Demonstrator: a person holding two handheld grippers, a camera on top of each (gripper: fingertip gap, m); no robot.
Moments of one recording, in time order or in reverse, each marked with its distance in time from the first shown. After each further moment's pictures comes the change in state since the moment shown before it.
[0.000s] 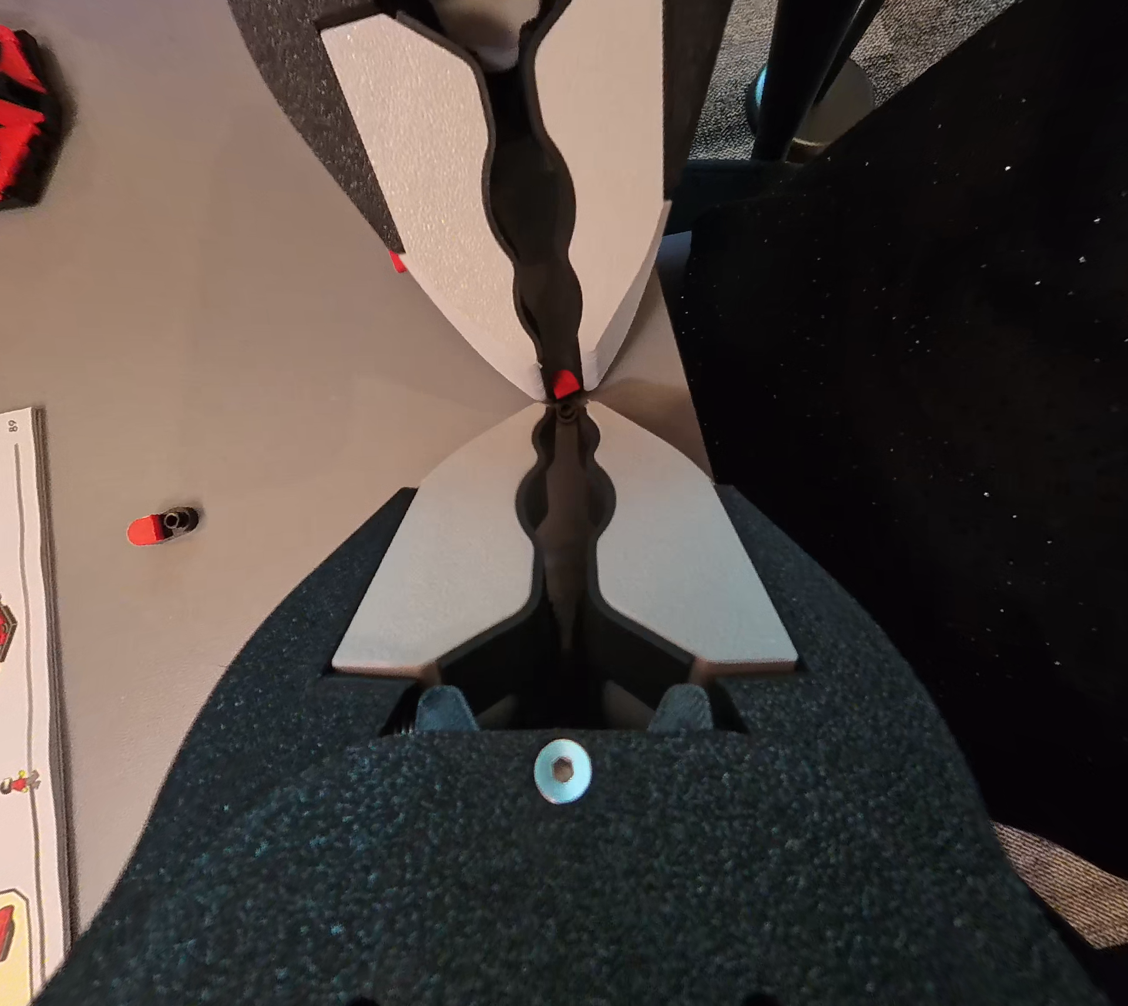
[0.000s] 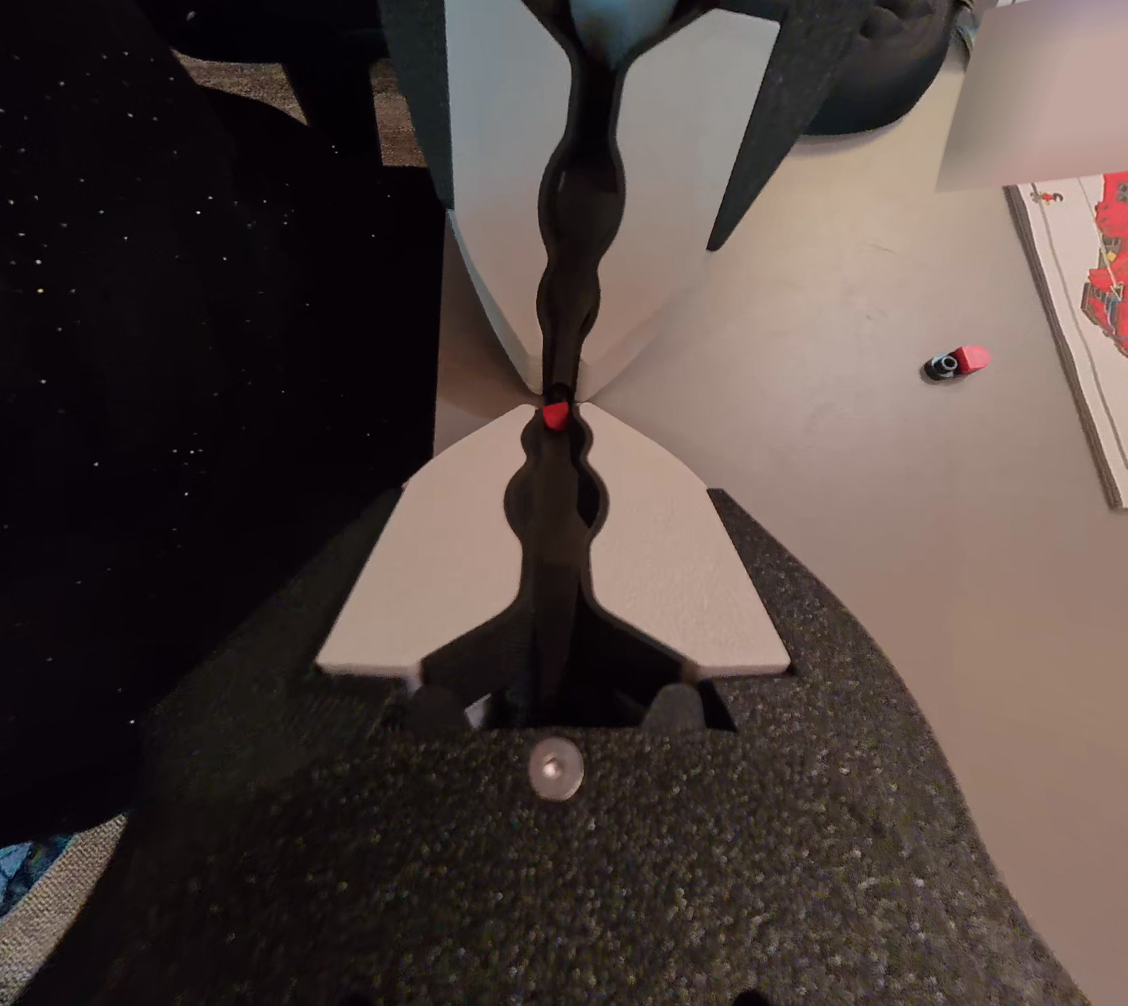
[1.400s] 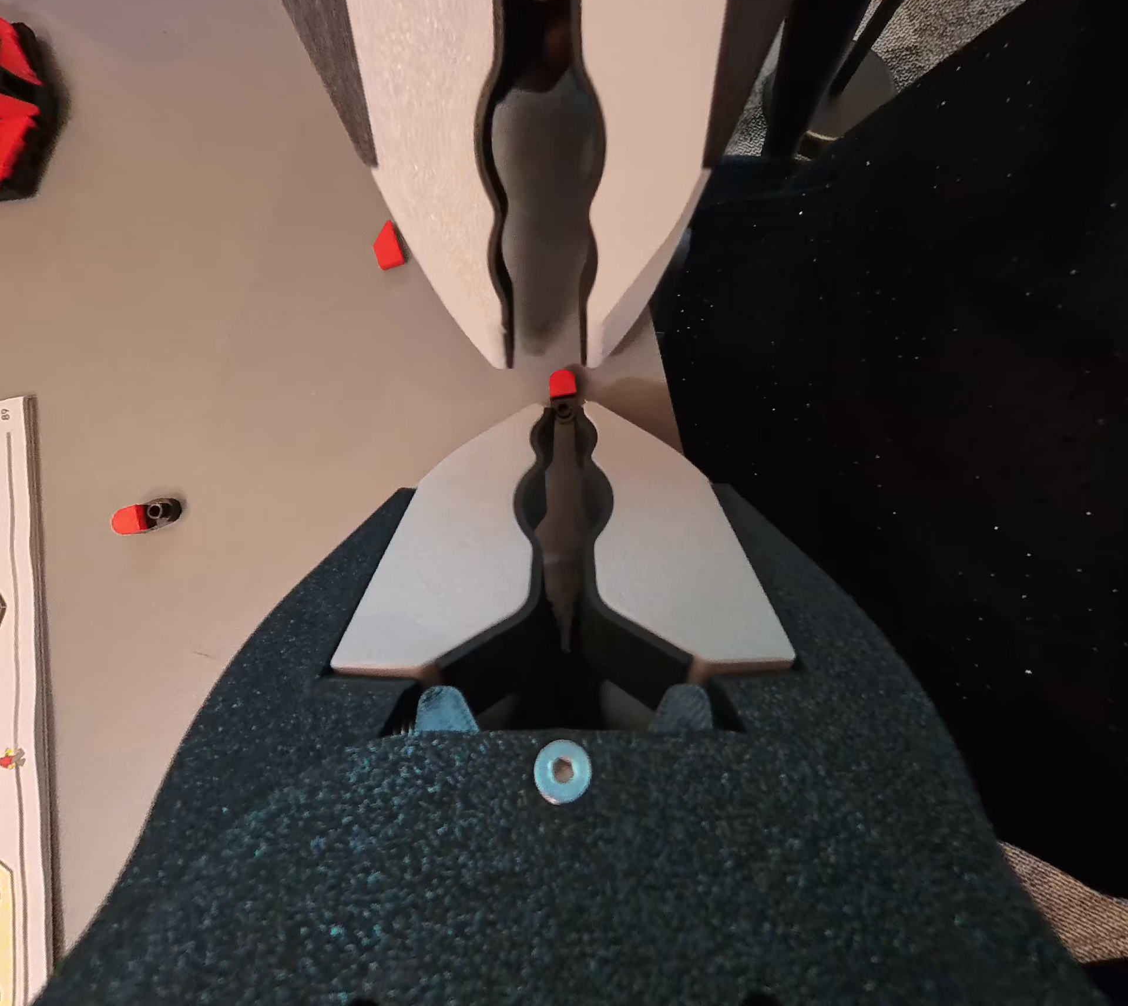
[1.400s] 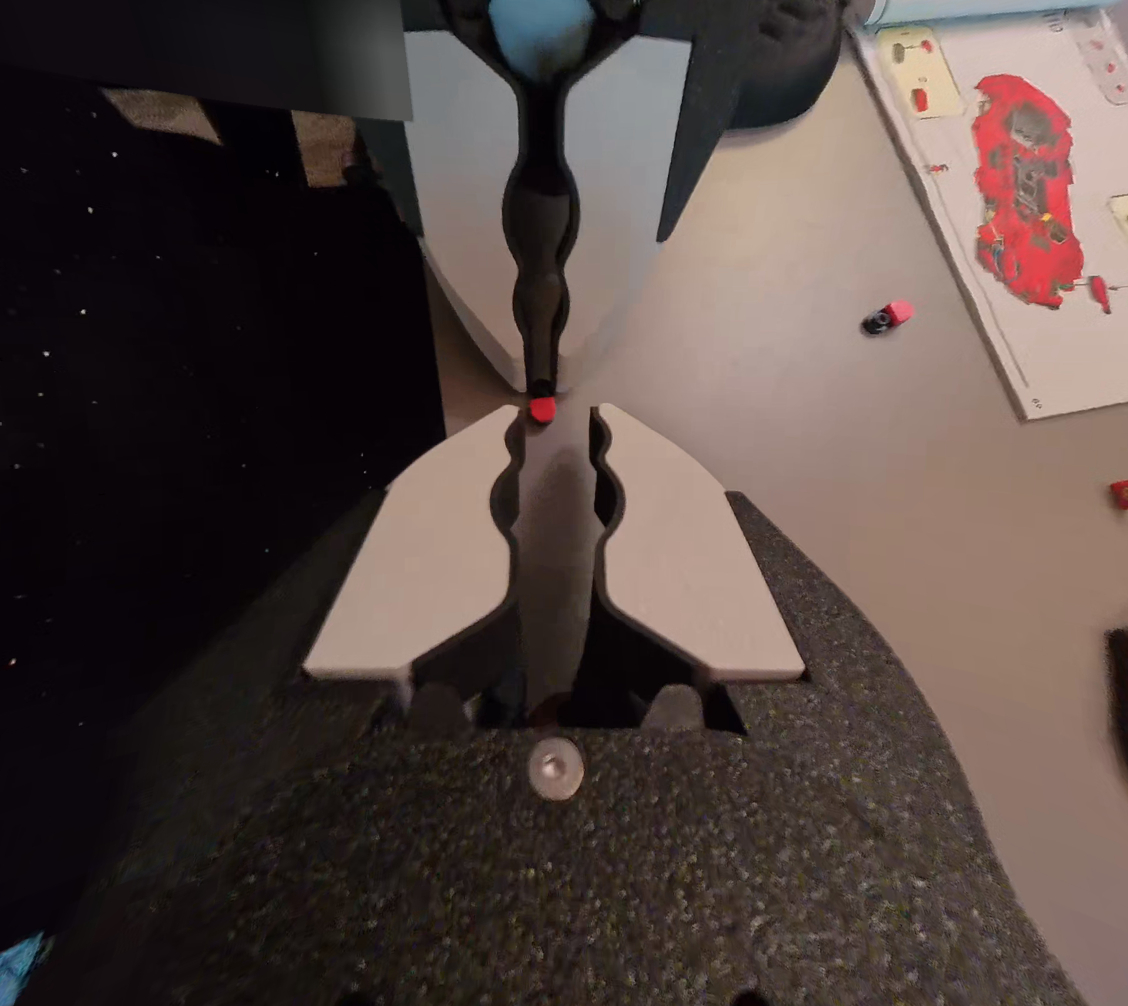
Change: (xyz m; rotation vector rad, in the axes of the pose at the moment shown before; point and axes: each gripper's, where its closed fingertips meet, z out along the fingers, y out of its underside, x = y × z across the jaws) left arm 0.006 0.000 0.000 -0.015 -0.032 -0.009; right arm -0.001 -0.004 -0.012 -0.015 0.167 0.059
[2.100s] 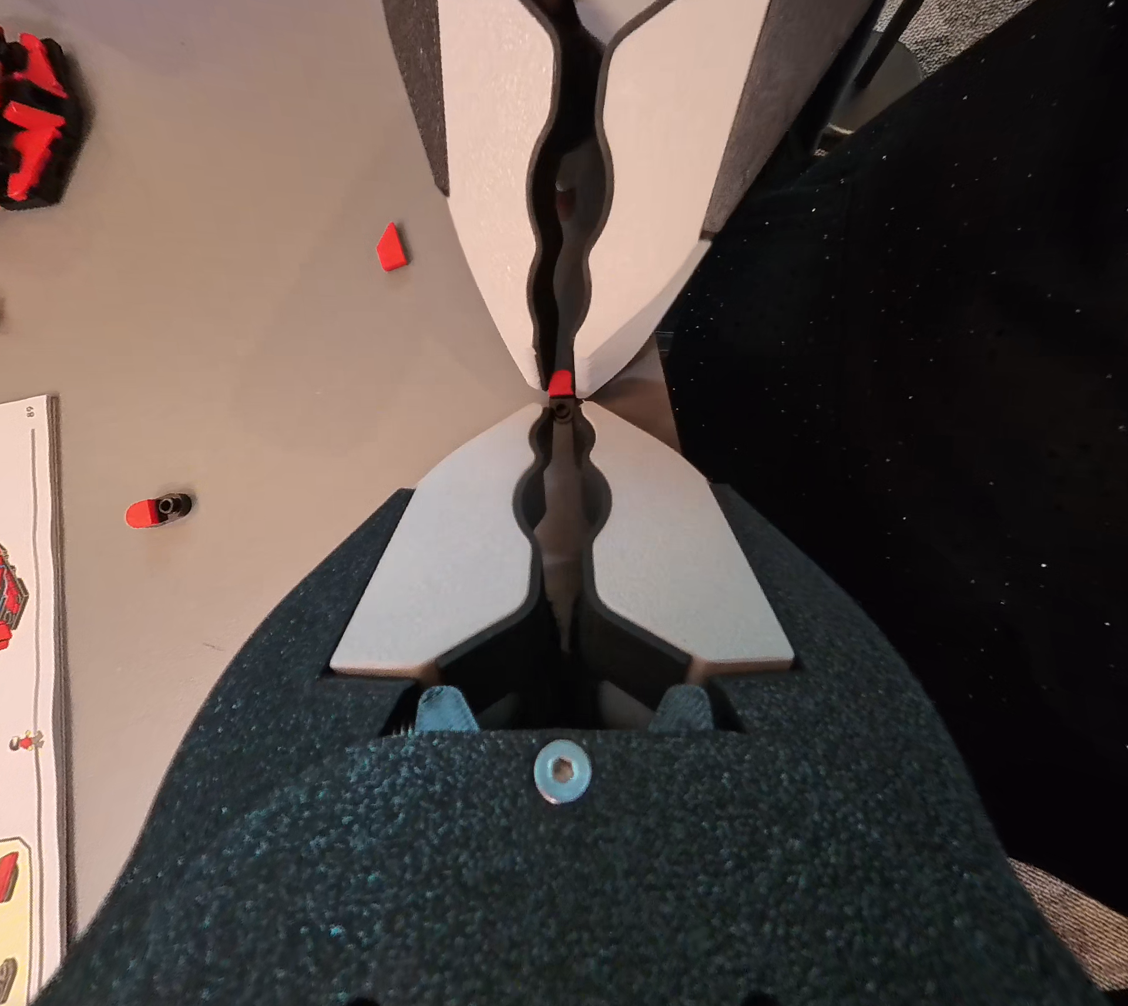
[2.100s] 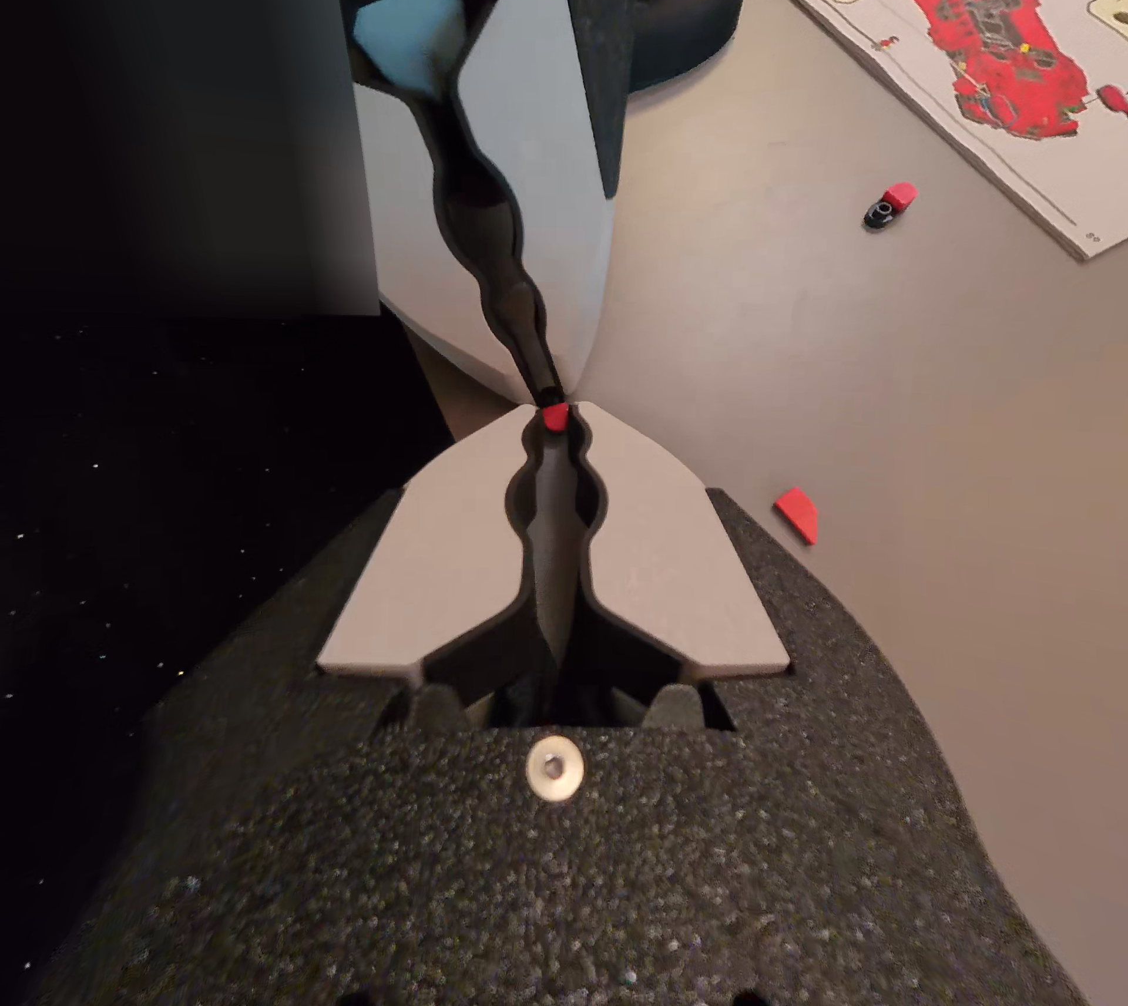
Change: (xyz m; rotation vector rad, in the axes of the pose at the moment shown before) left arm 0.001 0.000 0.000 0.000 -0.038 0.017; right arm -0.004 0.003 0.010 0.055 0.118 0.298
